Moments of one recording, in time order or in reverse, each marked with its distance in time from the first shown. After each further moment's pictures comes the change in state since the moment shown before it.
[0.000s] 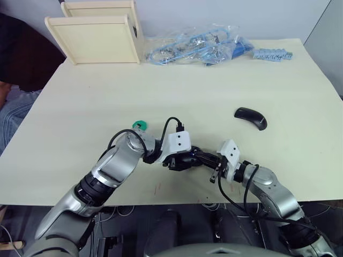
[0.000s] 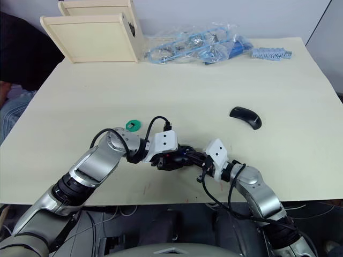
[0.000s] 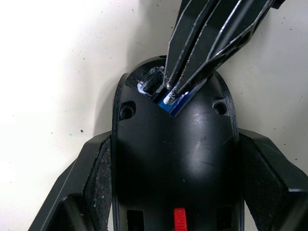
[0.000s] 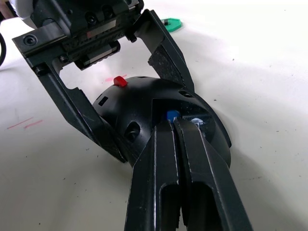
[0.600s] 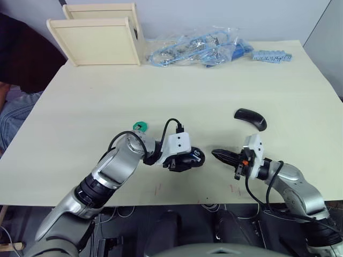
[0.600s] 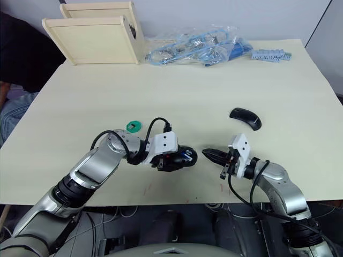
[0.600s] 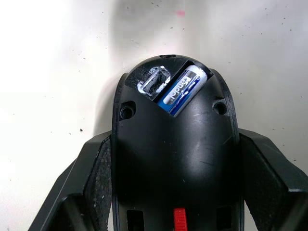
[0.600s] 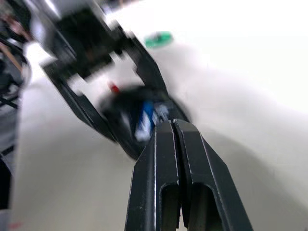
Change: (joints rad) left arm 0.012 -0.009 0.000 -0.002 -0.004 -0.014 0.009; right arm 0.065 -0.186 -0.260 -0.044 0.227 -0.007 0.298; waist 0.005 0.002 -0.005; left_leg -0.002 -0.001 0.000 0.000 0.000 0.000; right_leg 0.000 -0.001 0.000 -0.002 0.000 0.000
